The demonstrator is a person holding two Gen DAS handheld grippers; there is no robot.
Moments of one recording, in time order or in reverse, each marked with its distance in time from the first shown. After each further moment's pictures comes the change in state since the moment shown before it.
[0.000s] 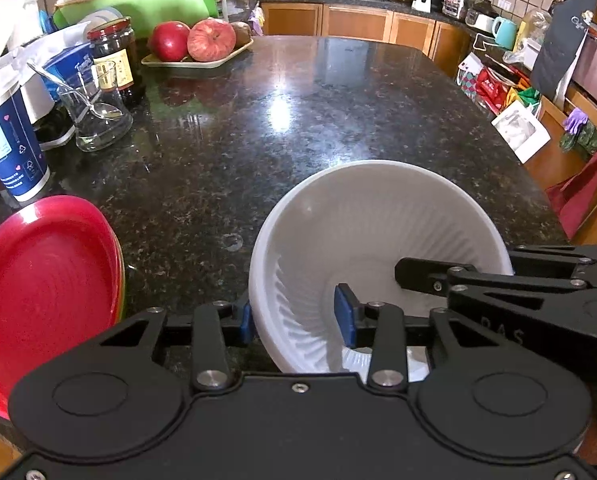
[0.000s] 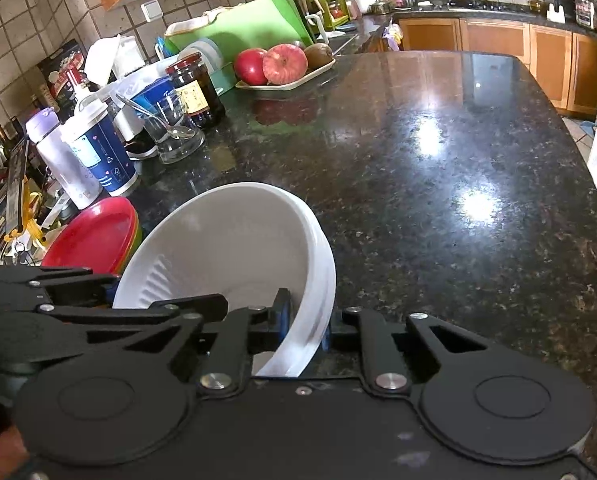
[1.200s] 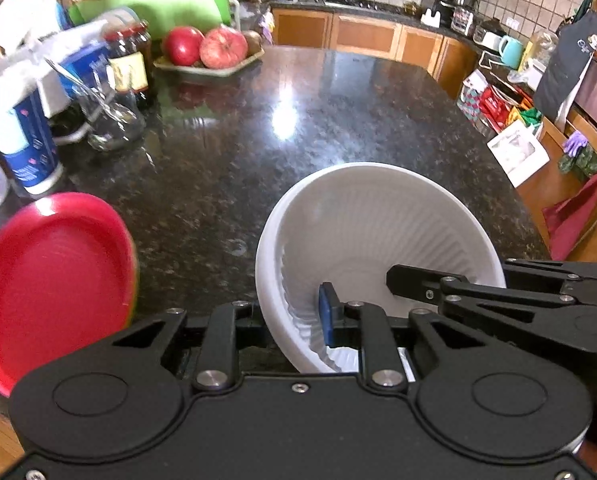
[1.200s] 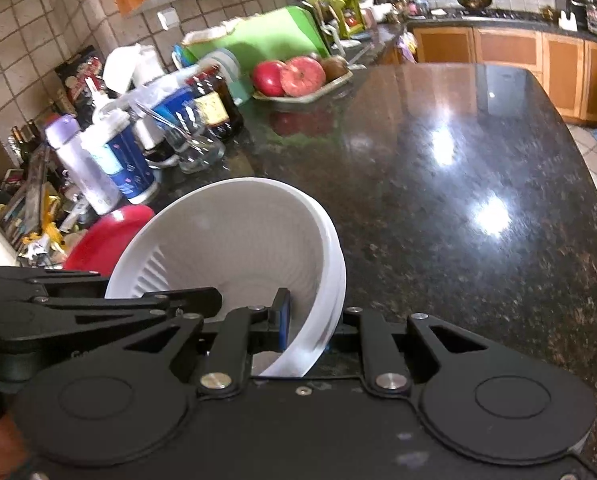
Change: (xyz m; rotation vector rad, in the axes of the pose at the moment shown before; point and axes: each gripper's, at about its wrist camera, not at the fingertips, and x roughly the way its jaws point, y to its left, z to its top) left arm -0.024 0.001 0.003 -0.052 -0.025 0.004; right arm -0.017 0.011 0.004 -0.021 -0.037 0.051
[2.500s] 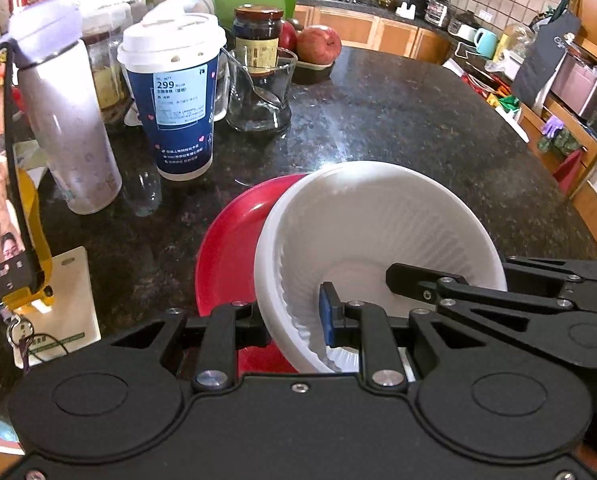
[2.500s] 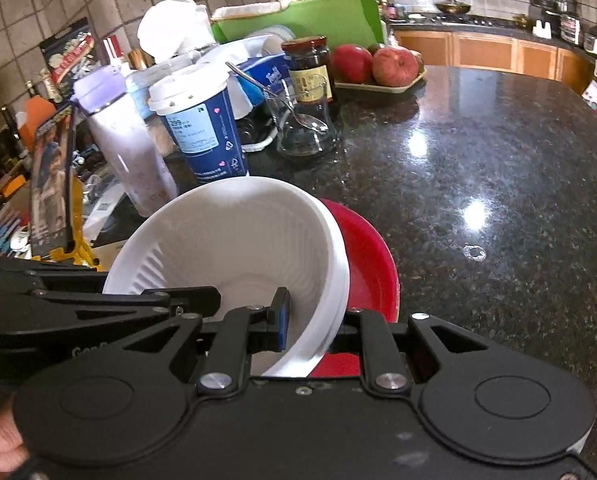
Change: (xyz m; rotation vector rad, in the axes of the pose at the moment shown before) left arm -0.032 0.220 -0.010 0.089 0.044 -0.153; right arm 0.089 0.233 -0.002 0.047 -0.004 -0.186
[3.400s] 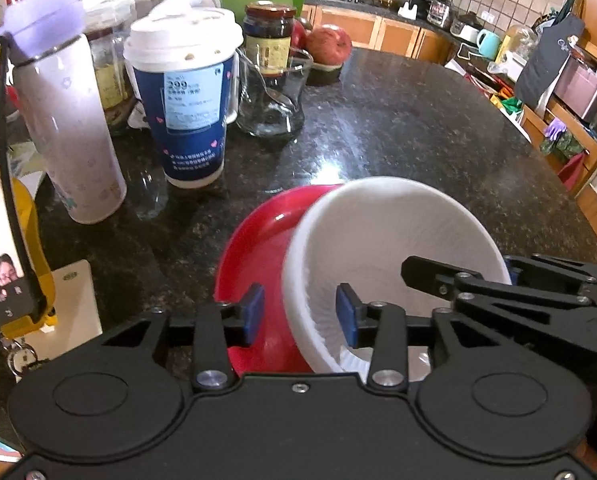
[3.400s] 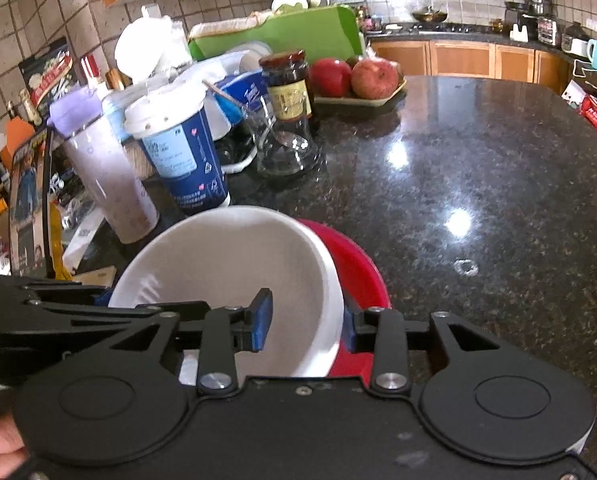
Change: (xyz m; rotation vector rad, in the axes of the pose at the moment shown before) left arm 0.006 0.018 0.009 -0.006 -0.005 0.001; right arm 0.001 -0.003 0.005 0.048 -0.060 -0.044
